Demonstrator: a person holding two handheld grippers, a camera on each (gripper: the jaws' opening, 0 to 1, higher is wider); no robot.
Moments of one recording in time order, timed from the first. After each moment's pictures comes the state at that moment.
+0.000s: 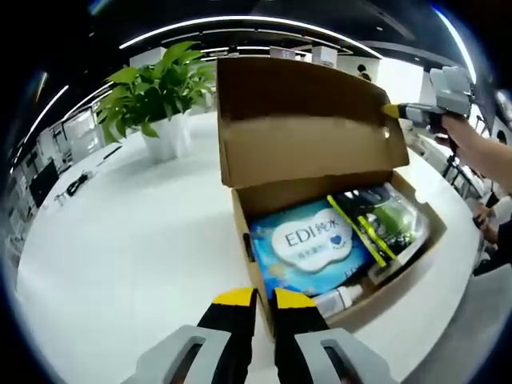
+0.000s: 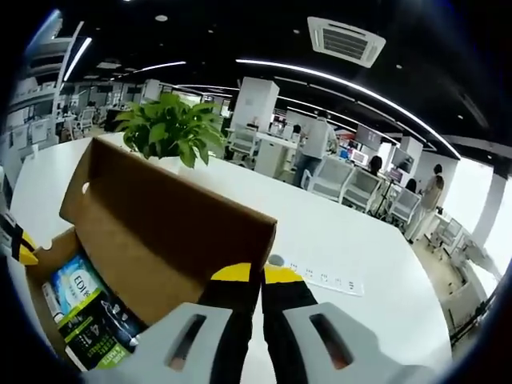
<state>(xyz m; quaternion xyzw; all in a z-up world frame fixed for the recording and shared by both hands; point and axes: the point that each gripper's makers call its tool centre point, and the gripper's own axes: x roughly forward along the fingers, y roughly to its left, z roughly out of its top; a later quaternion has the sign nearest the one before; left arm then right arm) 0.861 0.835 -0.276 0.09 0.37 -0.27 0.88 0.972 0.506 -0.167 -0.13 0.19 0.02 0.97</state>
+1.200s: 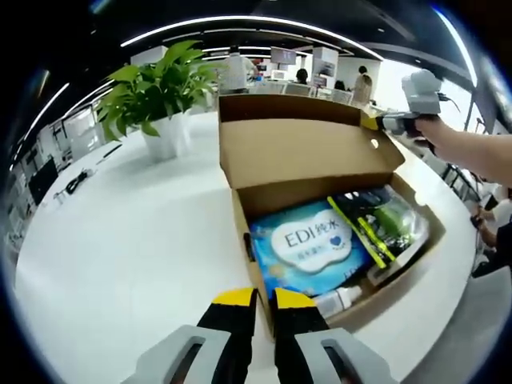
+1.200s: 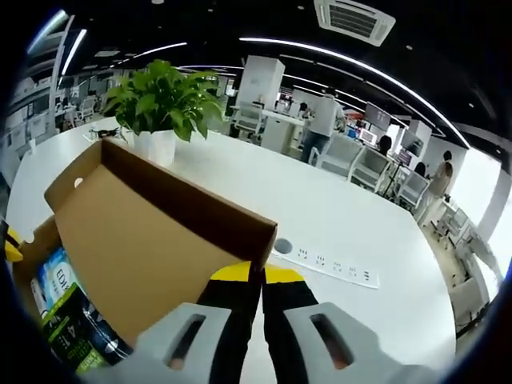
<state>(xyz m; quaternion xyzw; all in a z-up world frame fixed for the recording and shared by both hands) 0.860 0.831 -0.274 0.08 0.37 -0.27 0.88 1.011 0.496 -0.215 -0.13 0.25 0.03 0.96</state>
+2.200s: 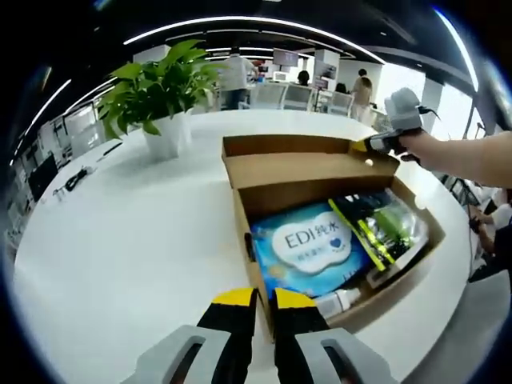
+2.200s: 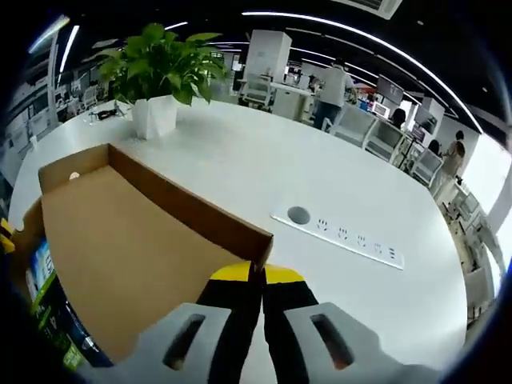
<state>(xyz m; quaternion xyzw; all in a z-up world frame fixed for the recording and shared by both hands) 0.862 0.833 -0.274 0.07 0.37 -0.27 0.89 1.016 0.496 -0.270 -0.11 0.33 0.06 0.94</state>
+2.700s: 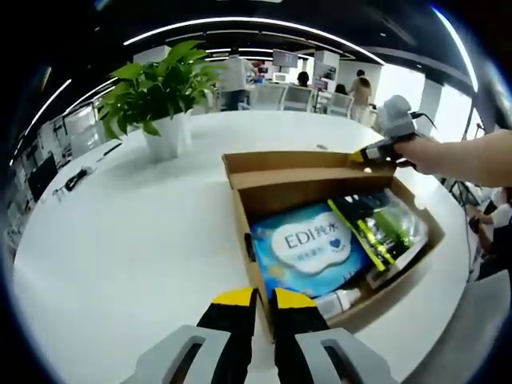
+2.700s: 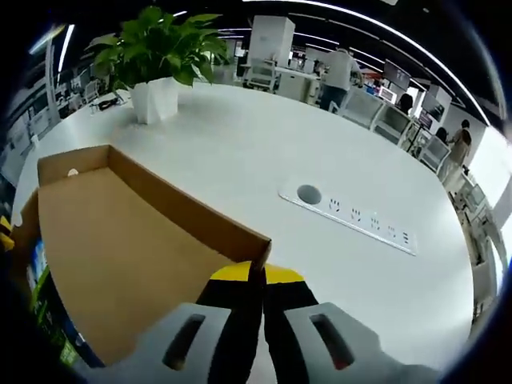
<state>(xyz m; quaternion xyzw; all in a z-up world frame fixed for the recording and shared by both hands) 0.862 0.832 -0.274 0.07 0.37 -0.27 0.89 1.016 0.494 -0.300 -0.09 0.37 0.07 0.92</state>
